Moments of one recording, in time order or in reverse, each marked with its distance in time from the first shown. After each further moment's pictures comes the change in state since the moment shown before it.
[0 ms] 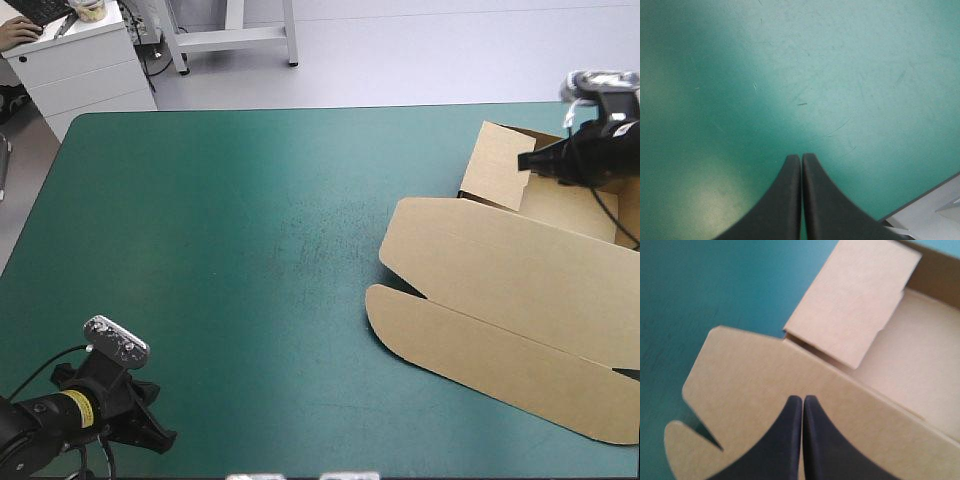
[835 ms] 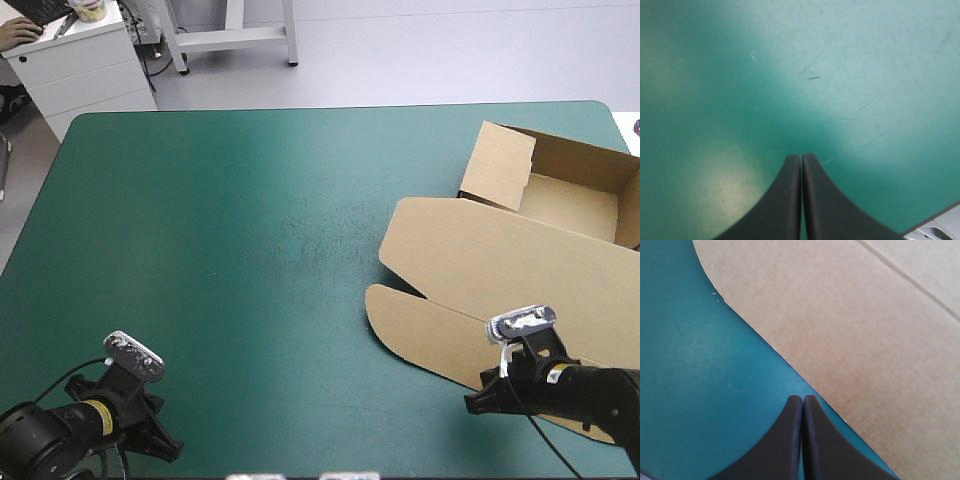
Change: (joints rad) left arm 0.000 0.000 0.181 0.042 -0.108 0.000; right arm 0.300 -0.695 1.170 0.011 -0.321 -0.051
